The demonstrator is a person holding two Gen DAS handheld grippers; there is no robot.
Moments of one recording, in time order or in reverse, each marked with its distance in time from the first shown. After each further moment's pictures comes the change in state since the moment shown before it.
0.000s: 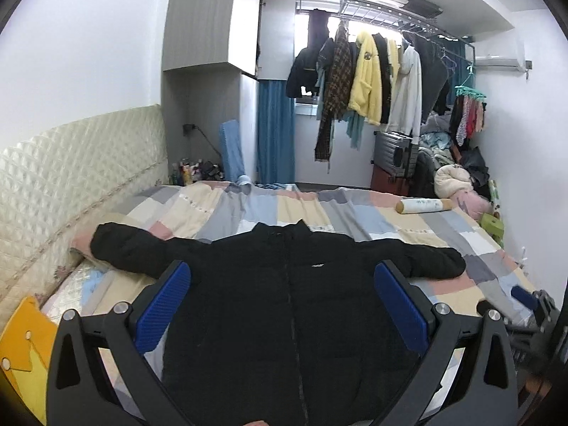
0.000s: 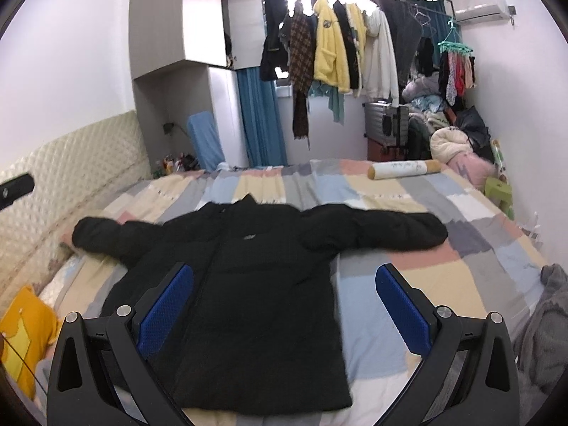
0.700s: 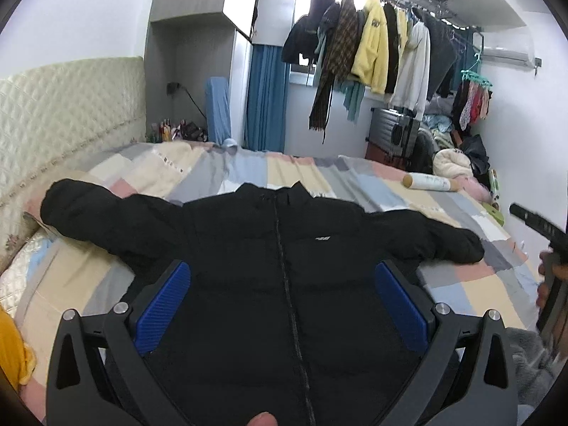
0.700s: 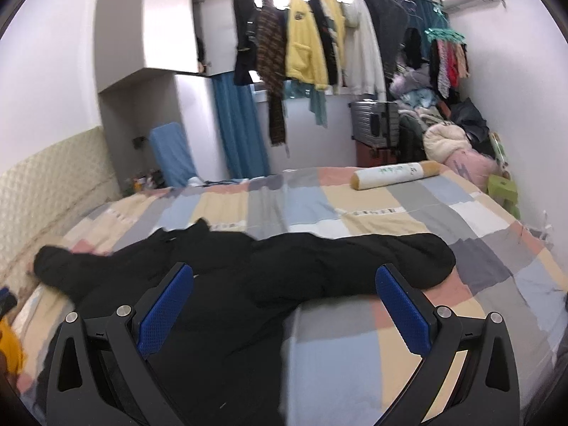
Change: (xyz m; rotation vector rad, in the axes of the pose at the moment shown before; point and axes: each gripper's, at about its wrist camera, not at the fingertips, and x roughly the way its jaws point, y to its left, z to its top) left arm 0.156 0.029 -0.070 -0.048 0.094 -0.056; right arm 0.174 -0.131 0.033 0.103 -0.017 -0.023
